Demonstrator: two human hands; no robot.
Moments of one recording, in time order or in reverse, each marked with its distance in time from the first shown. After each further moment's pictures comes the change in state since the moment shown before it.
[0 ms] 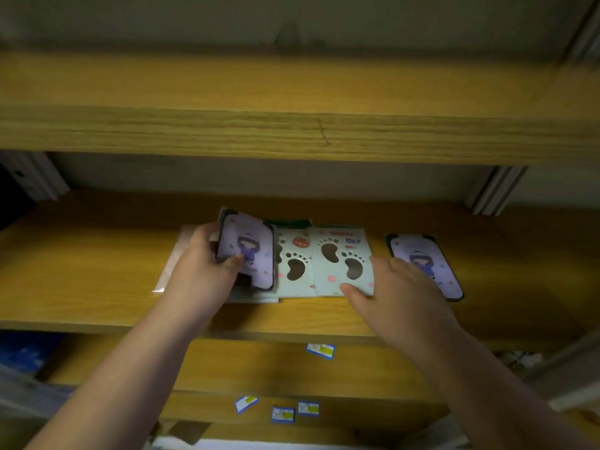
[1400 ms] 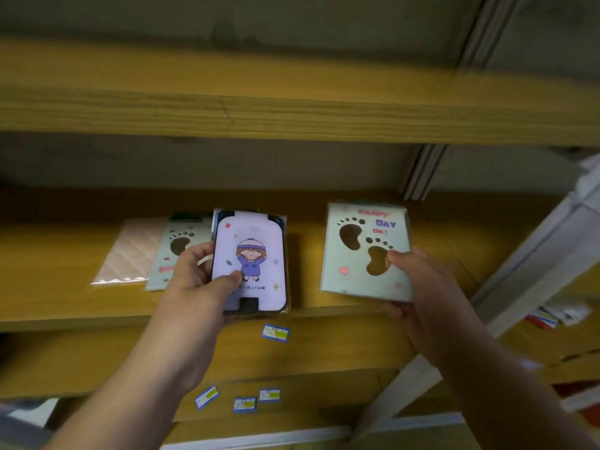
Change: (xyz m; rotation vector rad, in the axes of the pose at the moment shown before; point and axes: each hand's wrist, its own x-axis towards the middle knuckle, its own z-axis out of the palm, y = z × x) left_hand -0.105 0.045 0.047 -0.588 -0.180 -0.161; right_hand -0.070 0.071 -0.048 1.497 0.037 0.425
